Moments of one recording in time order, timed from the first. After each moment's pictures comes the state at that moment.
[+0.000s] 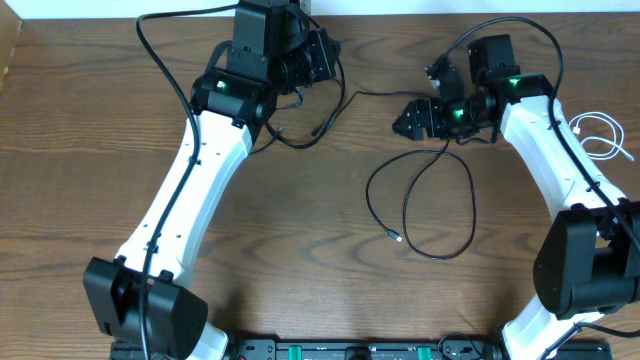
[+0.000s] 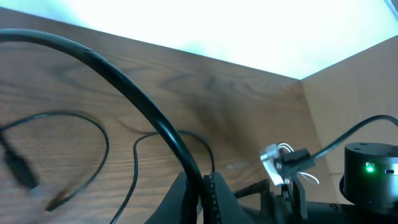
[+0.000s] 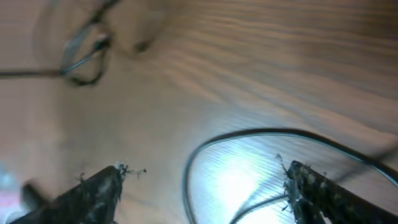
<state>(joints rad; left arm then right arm) -0.33 1.70 1.64 -0.50 0.34 -0.57 0.14 1.85 1.48 -0.83 -0.61 0.04</state>
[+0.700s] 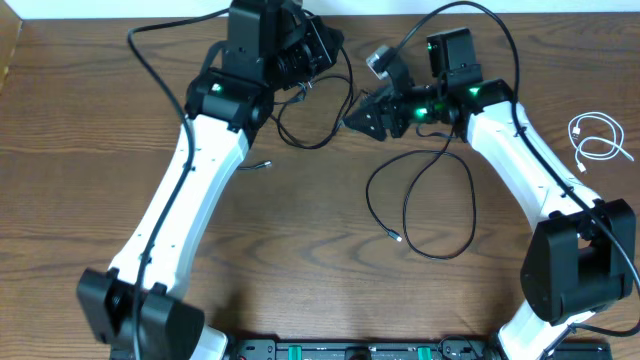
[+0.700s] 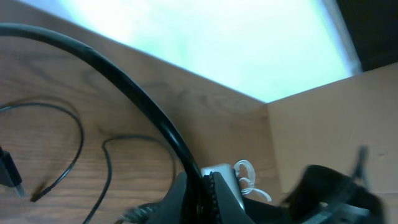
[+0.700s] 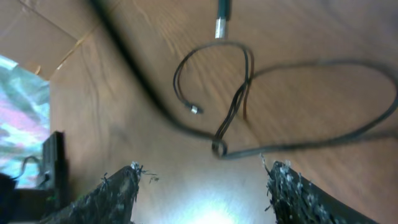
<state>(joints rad) -0.33 1.67 1.64 -0.45 0.36 -0.79 0.29 1.85 1.48 -0.51 -0.85 -0.15</state>
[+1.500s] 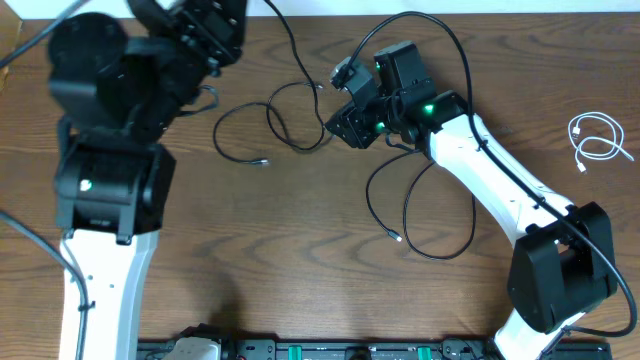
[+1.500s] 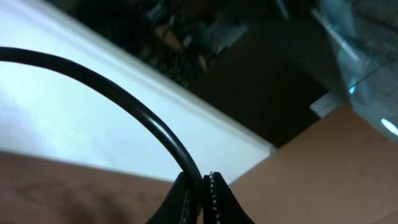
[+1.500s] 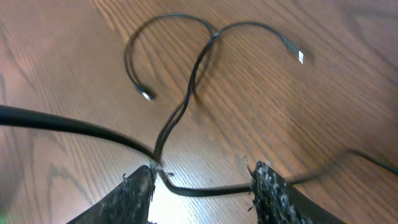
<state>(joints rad) -0.14 1.28 1.64 -0.33 0.37 -0.80 0.47 1.85 1.48 -0.49 -0.44 -0.13</state>
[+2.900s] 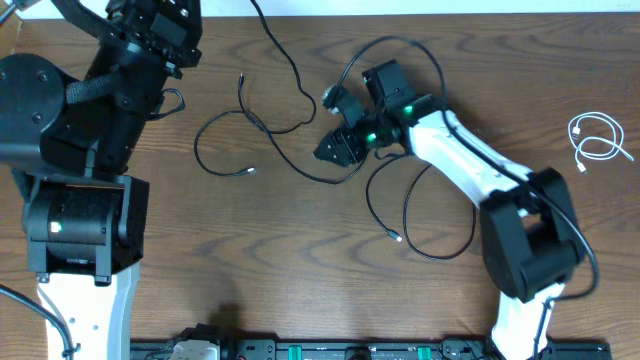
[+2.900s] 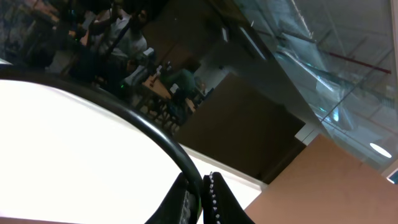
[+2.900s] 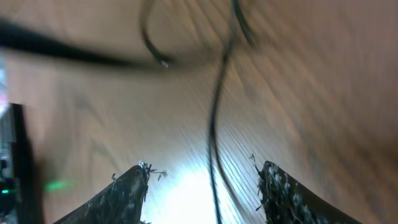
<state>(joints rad) -0.08 1.20 1.64 -0.22 0.33 -0.80 0.47 2.00 1.48 -0.49 -0.69 -0.13</state>
